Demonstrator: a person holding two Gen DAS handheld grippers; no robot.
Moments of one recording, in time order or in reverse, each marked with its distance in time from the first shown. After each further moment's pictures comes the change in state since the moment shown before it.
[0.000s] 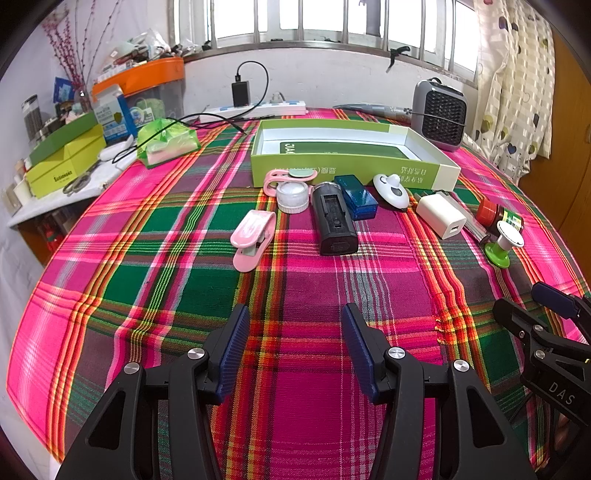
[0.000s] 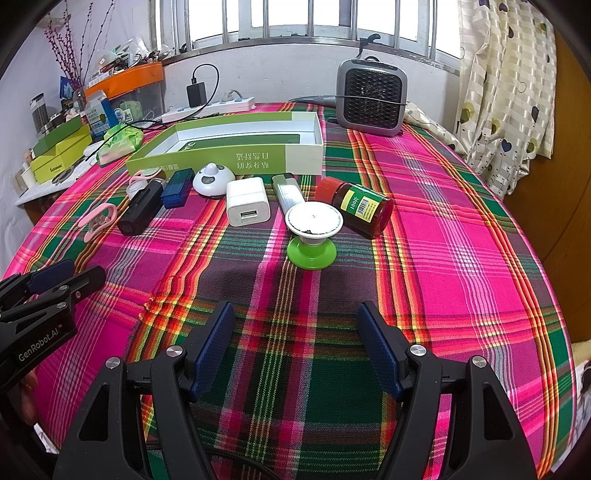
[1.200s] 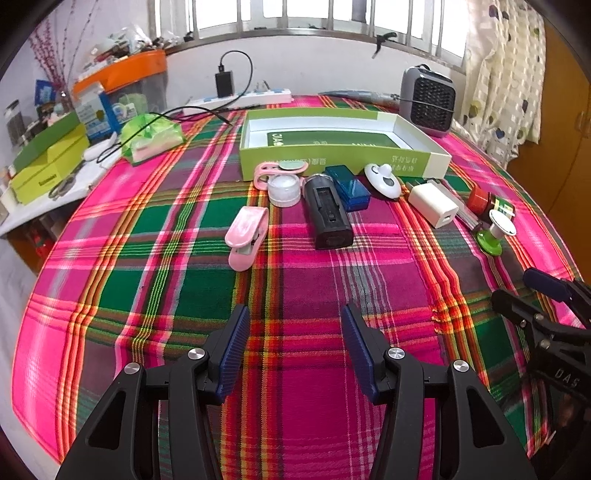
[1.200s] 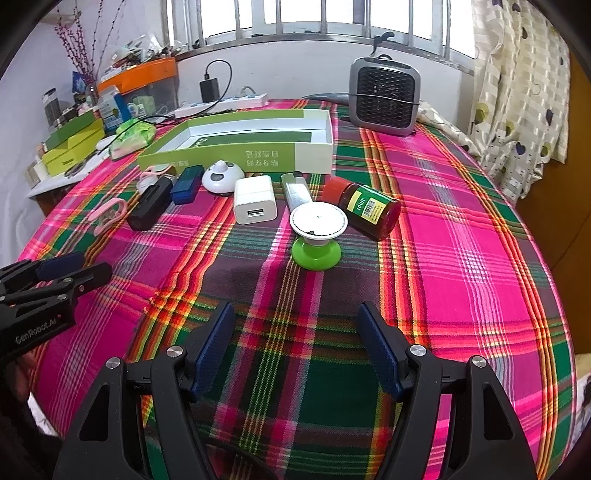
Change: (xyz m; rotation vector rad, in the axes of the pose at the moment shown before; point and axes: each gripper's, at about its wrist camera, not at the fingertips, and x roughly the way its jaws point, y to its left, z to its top) left arm 0.002 0.005 0.005 0.043 0.060 -0.054; right arm 0.001 -0.008 0.002 -0.025 0.016 0.067
